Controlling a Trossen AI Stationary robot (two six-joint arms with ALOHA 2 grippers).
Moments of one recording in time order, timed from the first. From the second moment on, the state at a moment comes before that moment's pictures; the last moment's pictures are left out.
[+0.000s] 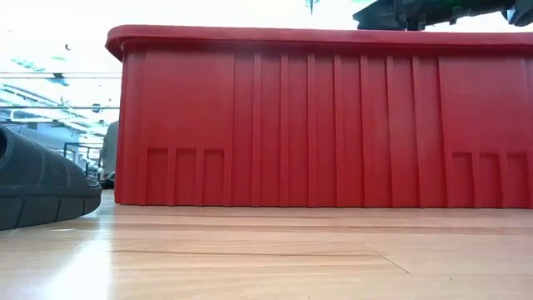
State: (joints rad) left arm -0.70 1.66 1.99 -1.56 -0.58 -0.54; right arm 0.08 0.79 0.53 0.43 0.57 -0.20
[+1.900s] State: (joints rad) left arm -0.84 1.78 1.25 -0.97 -0.29 -0.80; right arm 0.08 0.80 0.52 0.42 0.57 -0.19
